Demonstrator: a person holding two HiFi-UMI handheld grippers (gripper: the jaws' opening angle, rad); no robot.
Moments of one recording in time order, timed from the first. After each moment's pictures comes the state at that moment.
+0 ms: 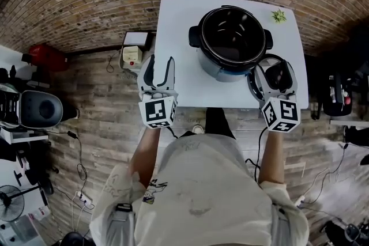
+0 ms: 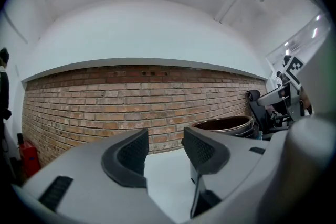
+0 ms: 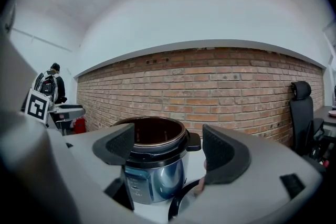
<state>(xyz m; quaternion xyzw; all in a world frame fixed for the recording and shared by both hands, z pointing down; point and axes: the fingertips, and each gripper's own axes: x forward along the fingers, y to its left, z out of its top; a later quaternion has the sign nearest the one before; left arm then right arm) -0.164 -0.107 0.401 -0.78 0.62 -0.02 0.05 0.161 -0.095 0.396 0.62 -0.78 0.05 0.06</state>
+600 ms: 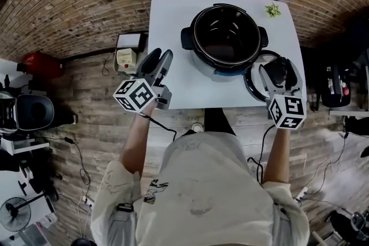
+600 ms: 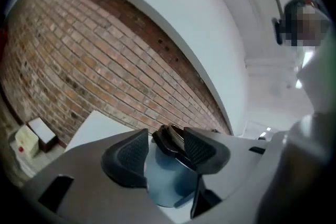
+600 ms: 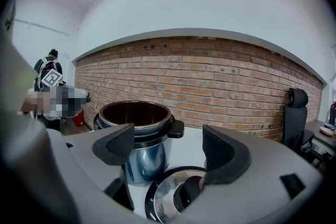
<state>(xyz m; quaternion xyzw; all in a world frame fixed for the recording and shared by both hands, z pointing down) -0.145 -0.156 0.427 -0.85 0.44 0.10 -0.28 0.197 -0.100 0.413 0.62 -0.76 0.06 0.15</state>
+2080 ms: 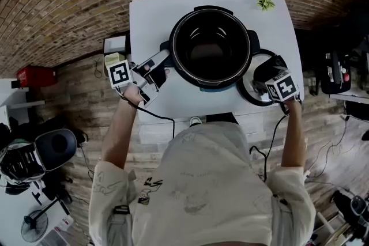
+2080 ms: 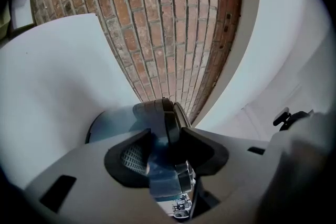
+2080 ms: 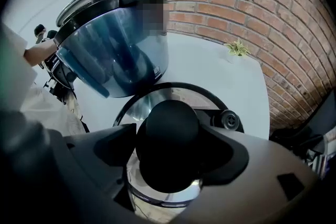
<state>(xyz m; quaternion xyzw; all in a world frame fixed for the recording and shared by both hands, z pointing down) -0.068 -0.221 0.479 -0.75 0.16 0.14 -0.63 0.268 -0.108 0.608 0.40 -0.71 0.31 0.49</state>
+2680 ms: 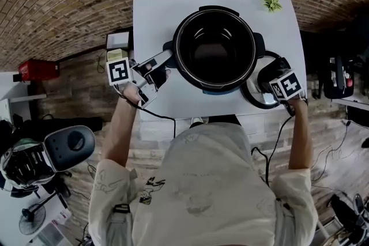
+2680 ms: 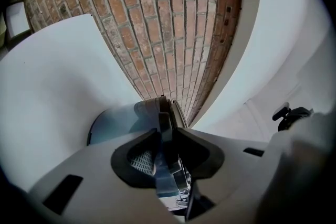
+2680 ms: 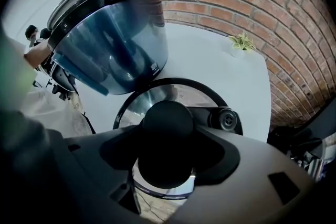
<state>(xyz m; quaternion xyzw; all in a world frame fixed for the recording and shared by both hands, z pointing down) -0.065 -0.219 0.475 -0.76 0.16 0.11 -0.63 0.278 -0.110 0.607 0.37 -0.69 0.33 0.53</state>
